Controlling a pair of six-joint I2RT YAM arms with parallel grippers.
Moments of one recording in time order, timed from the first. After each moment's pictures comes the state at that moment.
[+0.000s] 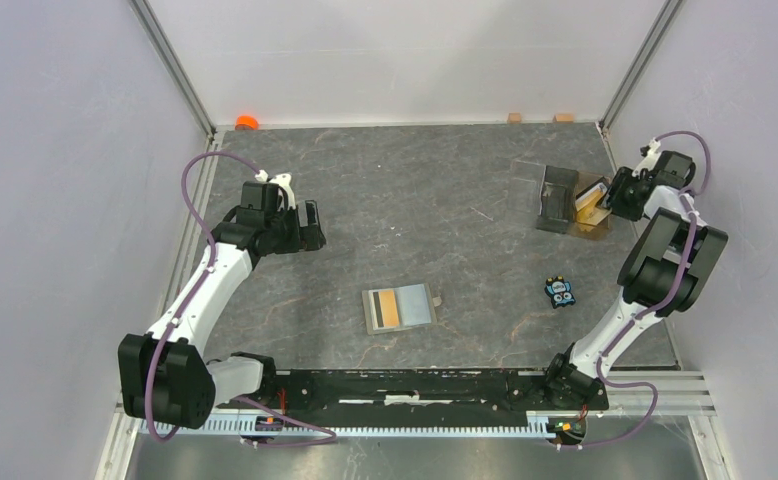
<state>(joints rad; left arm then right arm) -0.16 1.20 0.91 -0.57 0.12 -0.23 -0.53 1.91 1.33 -0.33 -0.29 0.01</state>
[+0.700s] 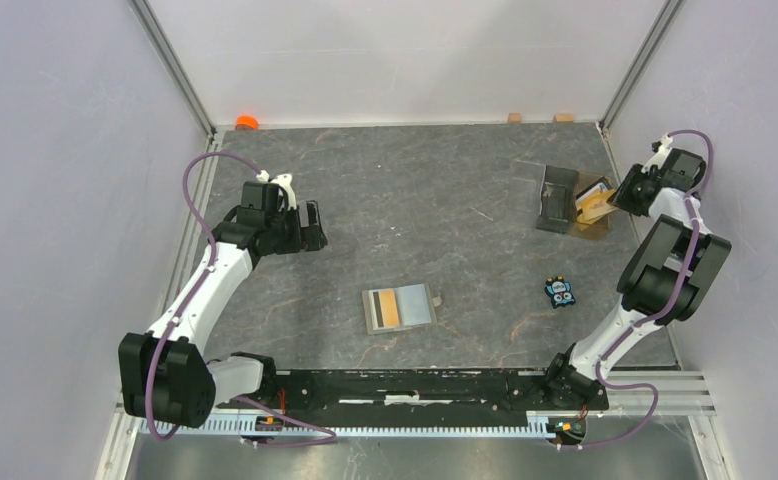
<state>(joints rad) -0.16 1.21 0.91 -0.57 0.13 -0.23 -0.55 1.85 1.31 -0.29 -0.30 0.03</state>
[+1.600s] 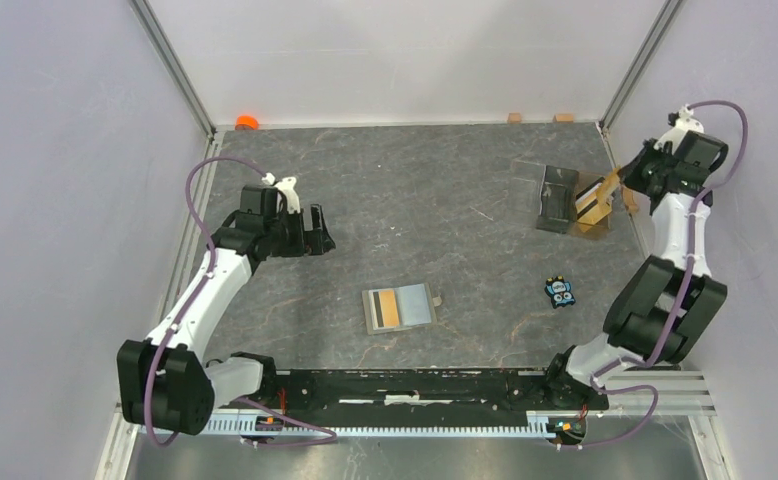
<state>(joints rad) -0.16 1.18 0.88 -0.55 0.25 -0.22 -0.53 1.60 1.28 -0.29 -0.36 0.08</state>
